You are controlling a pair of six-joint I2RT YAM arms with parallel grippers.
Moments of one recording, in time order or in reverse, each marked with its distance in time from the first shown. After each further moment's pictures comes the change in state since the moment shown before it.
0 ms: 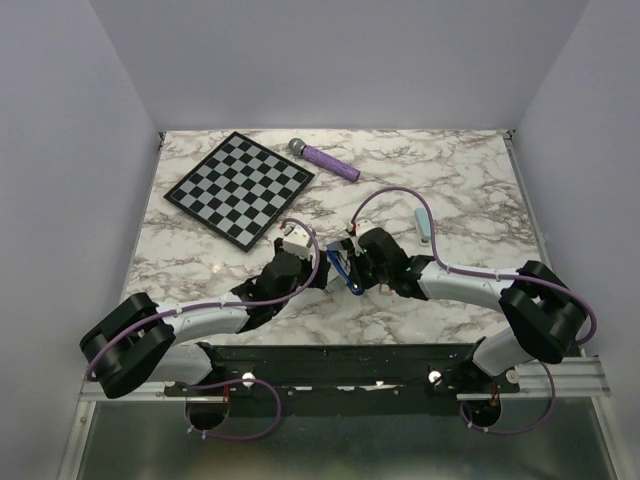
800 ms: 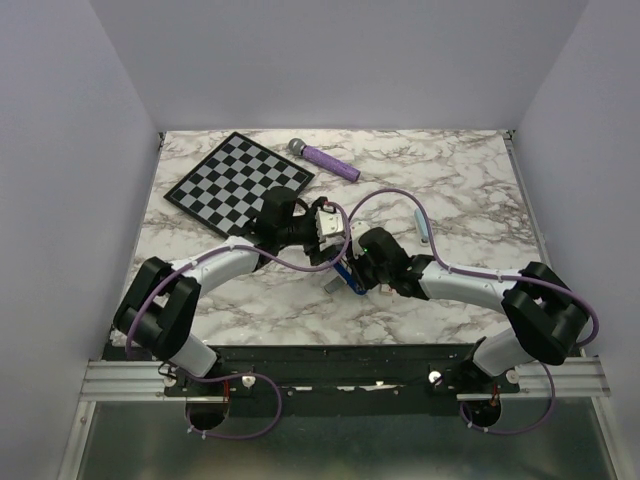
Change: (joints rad) left arm 0.327 0.242 0.384 -0.180 1.034 0.978; right arm -0.001 -0.011 0.006 -0.025 -0.023 -0.146
